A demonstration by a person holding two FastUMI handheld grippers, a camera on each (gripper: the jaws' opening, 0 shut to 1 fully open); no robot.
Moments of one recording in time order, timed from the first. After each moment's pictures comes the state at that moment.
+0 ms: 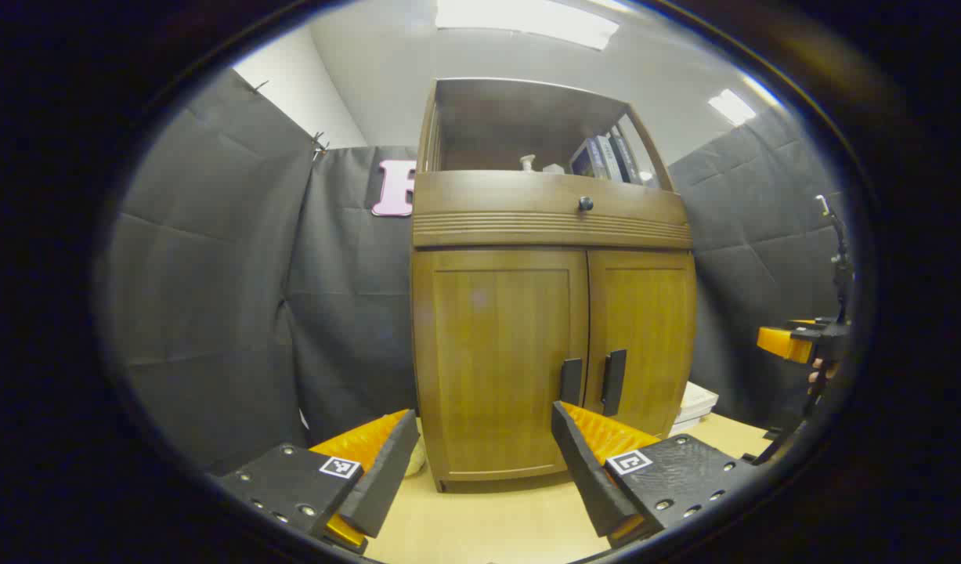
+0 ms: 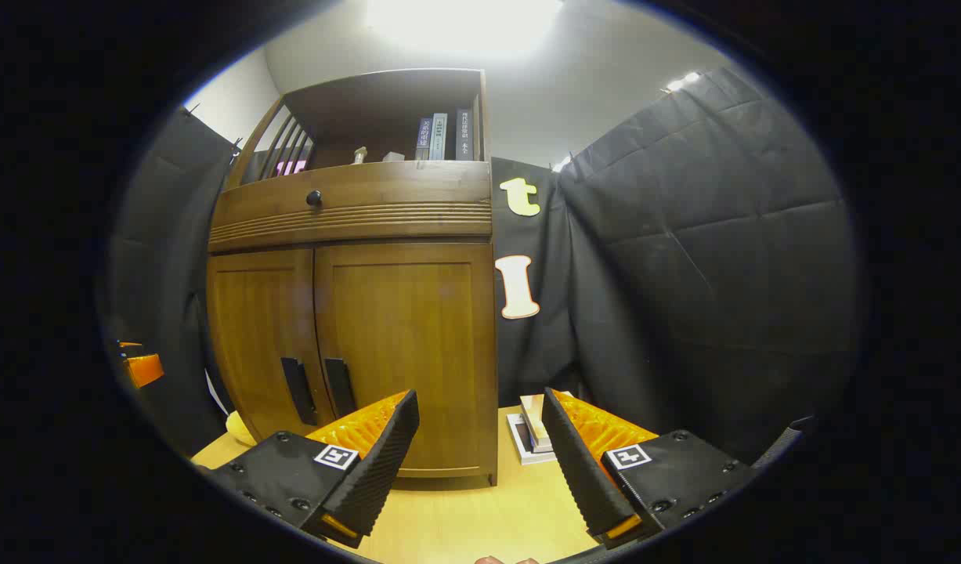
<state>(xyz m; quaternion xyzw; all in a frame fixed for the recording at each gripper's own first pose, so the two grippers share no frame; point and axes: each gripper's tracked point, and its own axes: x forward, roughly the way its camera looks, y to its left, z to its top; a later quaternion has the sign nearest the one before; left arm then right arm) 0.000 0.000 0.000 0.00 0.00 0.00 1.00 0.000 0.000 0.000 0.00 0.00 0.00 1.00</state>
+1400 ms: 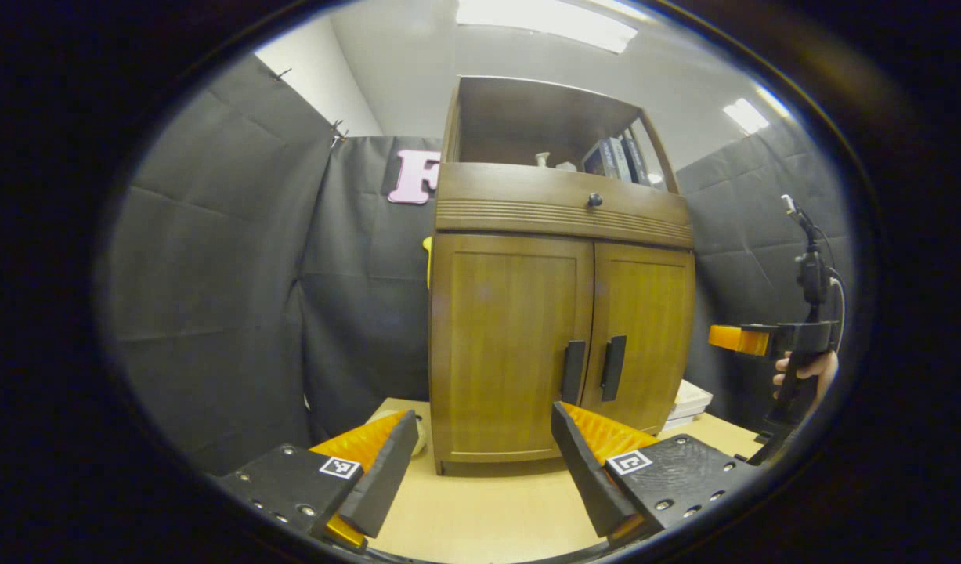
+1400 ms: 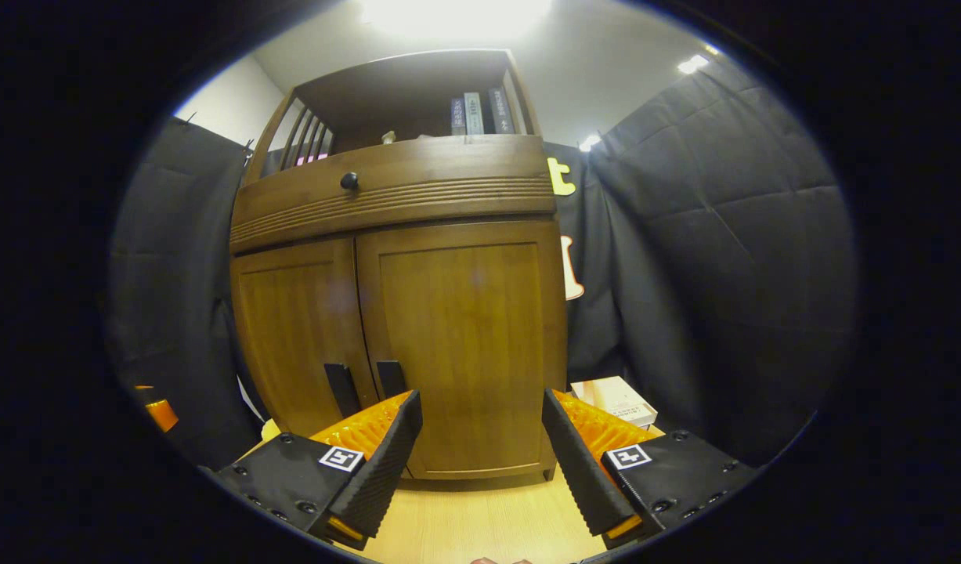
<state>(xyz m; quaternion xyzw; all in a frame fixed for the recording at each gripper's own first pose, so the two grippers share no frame) -0.031 0.017 -0.024 -0.03 0.03 0.02 1.00 0.033 0.074 -0.002 0.02 0.05 0.07 1.00</state>
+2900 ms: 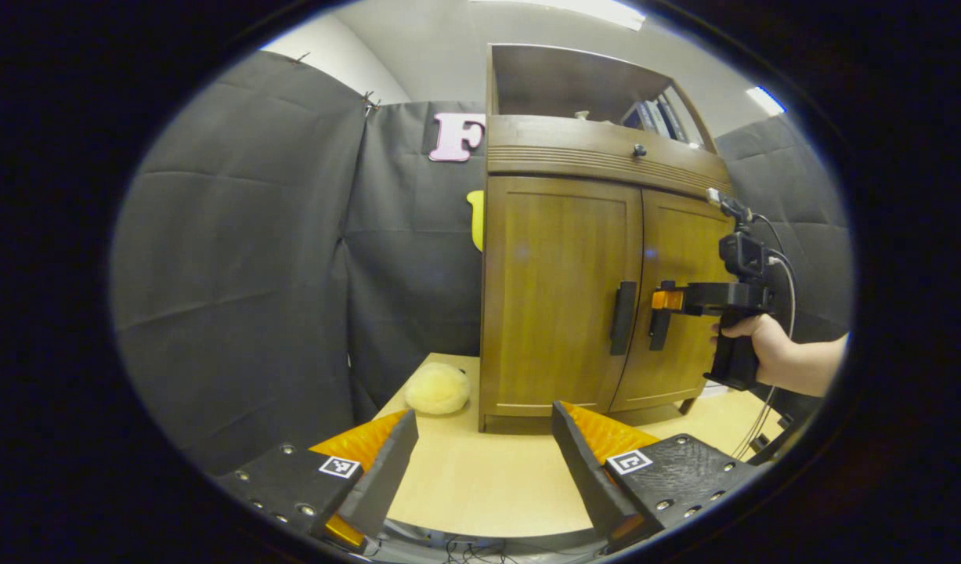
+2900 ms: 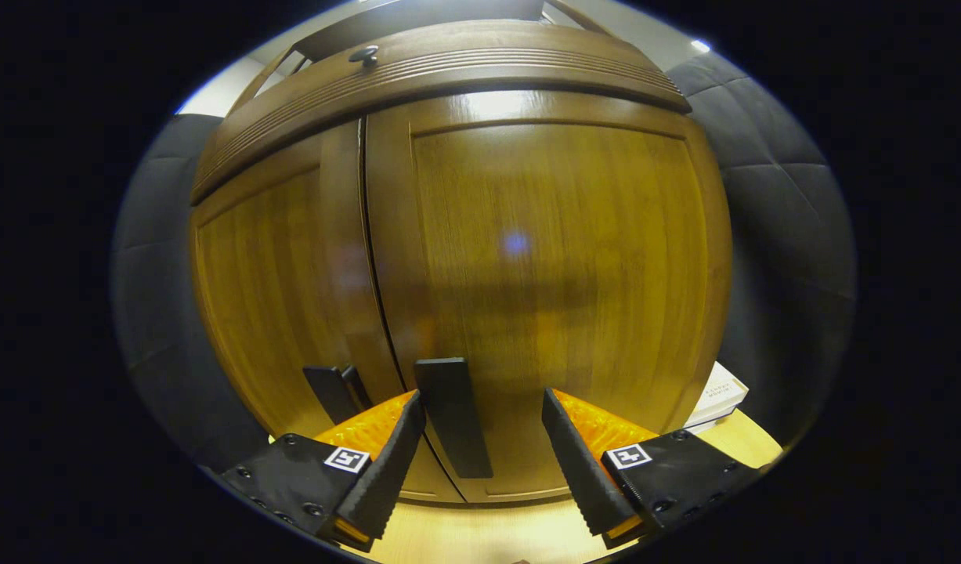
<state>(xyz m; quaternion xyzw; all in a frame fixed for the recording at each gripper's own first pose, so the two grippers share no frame) -0.063 0.047 -0.094 -0.03 0.11 0.09 0.99 0.173 0.185 -0.068 0.04 0.12 0.11 0.99</state>
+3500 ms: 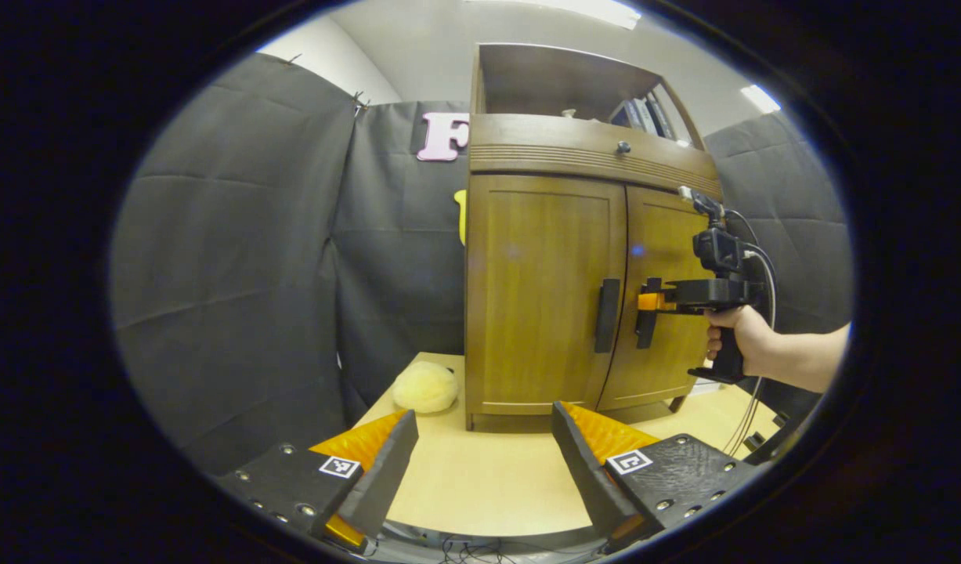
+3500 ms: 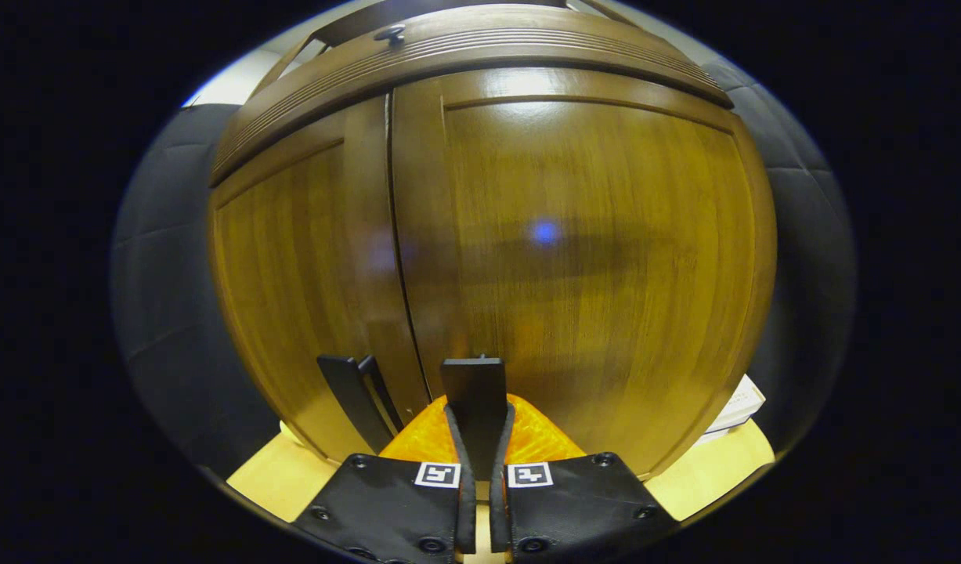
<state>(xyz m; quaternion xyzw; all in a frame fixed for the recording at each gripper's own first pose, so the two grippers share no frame) -0.058 0.031 -0.095 -0.02 0.11 0.07 0.99 0.174 0.196 -0.075 0.00 0.13 0.17 0.98</state>
